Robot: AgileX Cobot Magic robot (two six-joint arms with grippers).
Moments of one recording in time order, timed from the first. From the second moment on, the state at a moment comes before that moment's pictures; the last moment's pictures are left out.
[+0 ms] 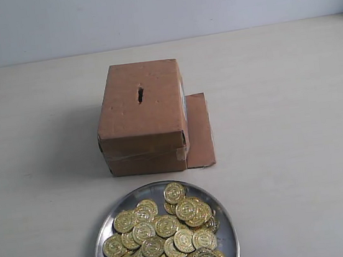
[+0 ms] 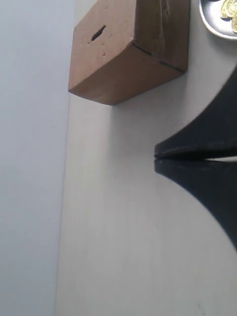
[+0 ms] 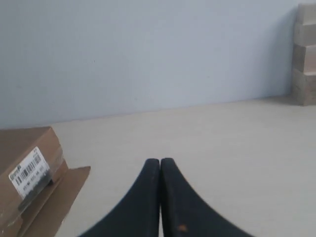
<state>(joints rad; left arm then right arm) -0.18 0.01 0.00 -0.06 0.31 -0.06 -0.04 0.09 0.00 0.10 0.11 0.03</state>
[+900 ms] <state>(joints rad) -0.18 0.01 0.00 -0.06 0.13 -0.07 -0.04 0.09 -0.03 0.41 -0.06 0.36</state>
